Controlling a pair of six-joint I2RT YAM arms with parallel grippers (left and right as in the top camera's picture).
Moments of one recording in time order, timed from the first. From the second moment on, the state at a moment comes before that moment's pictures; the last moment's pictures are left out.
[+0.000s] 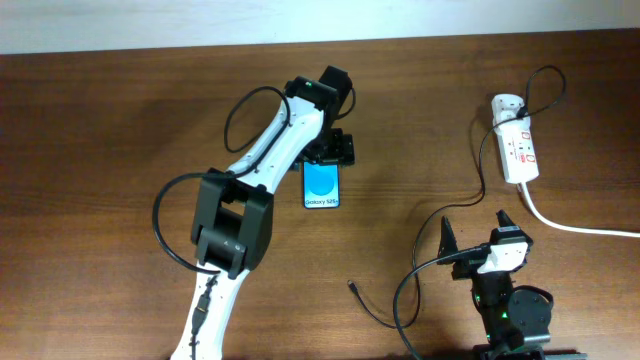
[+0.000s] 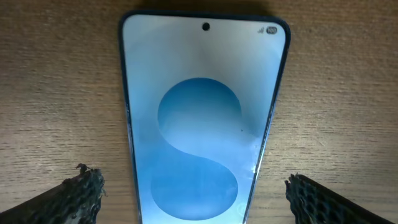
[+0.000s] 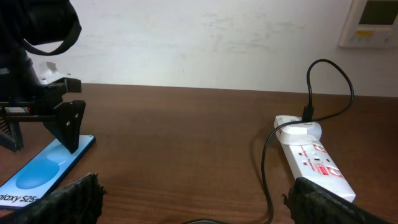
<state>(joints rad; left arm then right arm) -0.50 2.43 2.16 -1.25 0.04 -0.52 0.04 0.01 0.01 -0.07 -0.02 0.00</state>
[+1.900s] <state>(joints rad) -0.50 2.49 2.16 -1.21 0.01 -0.52 0.04 0.01 0.01 -0.07 -0.02 0.00</state>
